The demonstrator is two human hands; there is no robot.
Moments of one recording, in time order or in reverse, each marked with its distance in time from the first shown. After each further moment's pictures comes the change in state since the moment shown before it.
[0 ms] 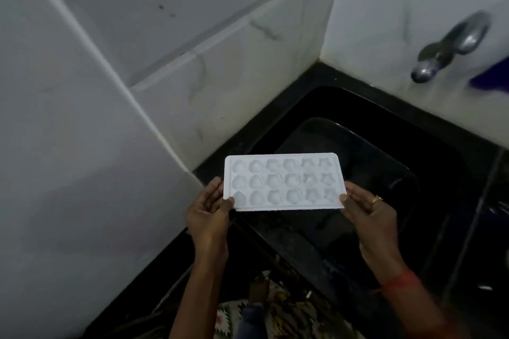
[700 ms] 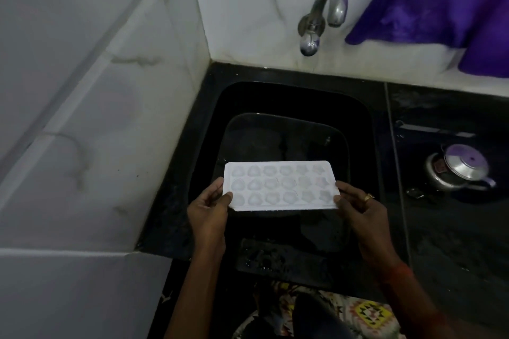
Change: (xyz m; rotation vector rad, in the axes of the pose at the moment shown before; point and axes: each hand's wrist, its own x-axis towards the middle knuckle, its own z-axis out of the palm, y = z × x) left_hand 0.066 -0.019 0.105 0.273 -0.498 -0.147; right_hand -0.031 0.014 -0.029 0.047 0.446 0.085
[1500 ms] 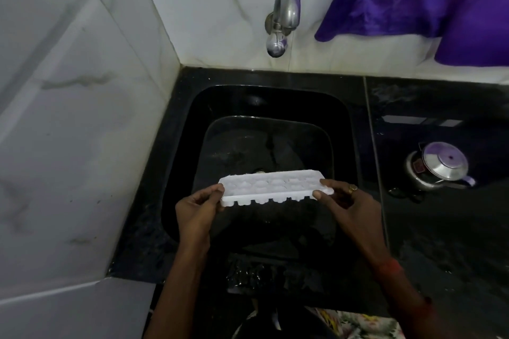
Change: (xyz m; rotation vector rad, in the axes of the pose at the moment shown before) left_hand 0.017 0.002 0.047 0.189 -0.040 -0.027; right_hand 0.037 -0.012 -0.033 -0.373 0.040 -0.219
